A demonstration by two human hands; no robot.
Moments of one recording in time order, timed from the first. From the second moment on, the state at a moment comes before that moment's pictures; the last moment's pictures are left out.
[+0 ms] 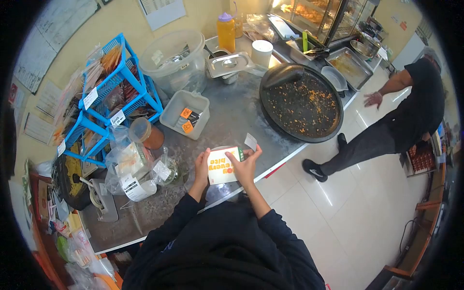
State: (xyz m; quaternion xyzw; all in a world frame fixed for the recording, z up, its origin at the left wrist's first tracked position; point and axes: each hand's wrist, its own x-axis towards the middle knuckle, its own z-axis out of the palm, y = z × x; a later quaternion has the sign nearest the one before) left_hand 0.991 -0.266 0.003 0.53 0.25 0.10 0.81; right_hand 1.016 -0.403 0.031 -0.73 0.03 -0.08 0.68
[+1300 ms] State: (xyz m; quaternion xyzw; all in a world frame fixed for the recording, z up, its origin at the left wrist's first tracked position) left_hand 0.961 -0.247 0.153 0.75 -0.09 -0.10 0.65; right_hand 1.064 -0.447 0.253 -0.75 -0.54 0.27 0.25
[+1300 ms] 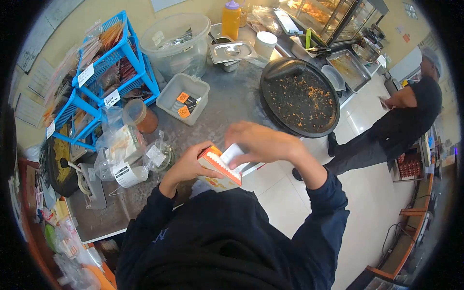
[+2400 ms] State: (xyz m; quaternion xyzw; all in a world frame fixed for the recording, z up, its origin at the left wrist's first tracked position) left_hand 0.832 -0.033 0.170 0.91 0.24 0.31 0.11; right_hand 0.985 -0.331 0.206 -0.61 -0.23 0.21 0.73
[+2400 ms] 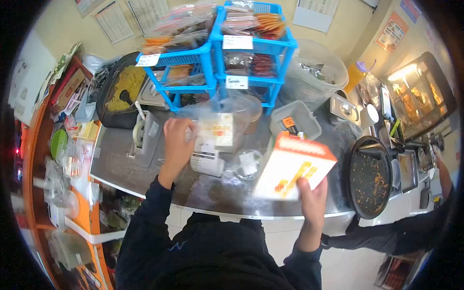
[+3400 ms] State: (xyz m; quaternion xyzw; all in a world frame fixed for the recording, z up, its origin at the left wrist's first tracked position) left_hand 0.745 0.089 0.232 0.54 0.14 0.33 0.76; right_hand 0.976 -0.002 0.222 -0.51 -0.80 0.23 0.21
